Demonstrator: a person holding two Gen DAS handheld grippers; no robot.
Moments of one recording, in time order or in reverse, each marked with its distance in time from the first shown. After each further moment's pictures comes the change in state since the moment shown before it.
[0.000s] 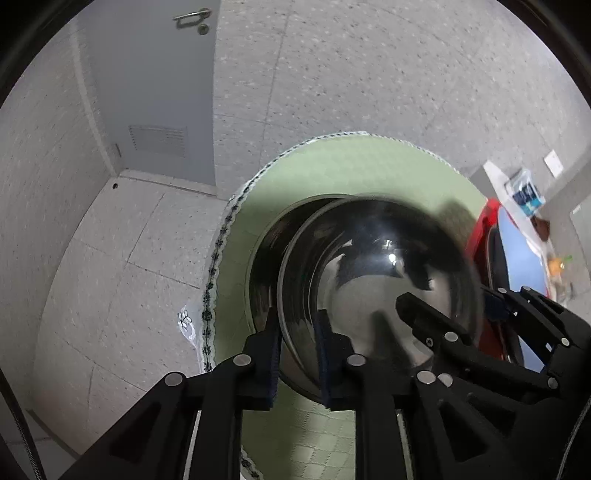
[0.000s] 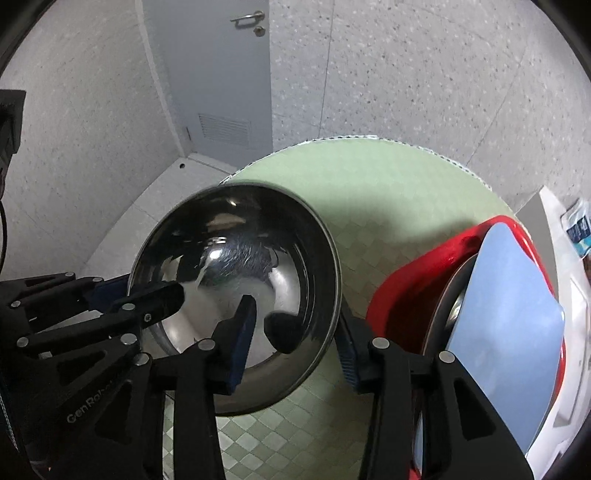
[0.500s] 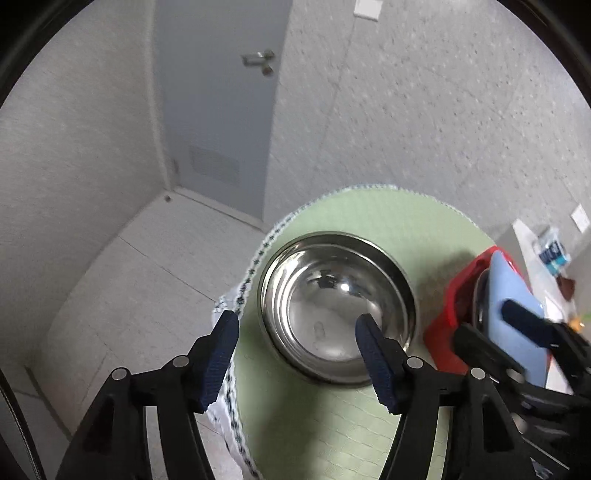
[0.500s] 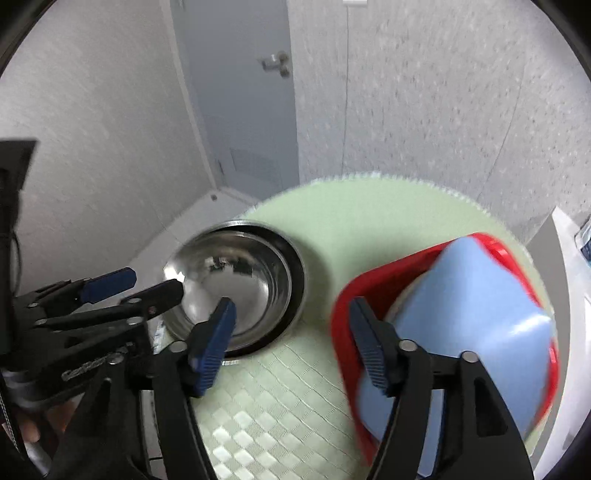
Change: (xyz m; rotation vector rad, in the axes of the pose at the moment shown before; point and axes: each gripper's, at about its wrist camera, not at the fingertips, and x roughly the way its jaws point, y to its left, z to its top) left arm -0.073 -0.043 -0.055 -0.149 -0.222 0.197; right arm -0.075 -0.039 -0.030 -0.056 -0.199 0.145
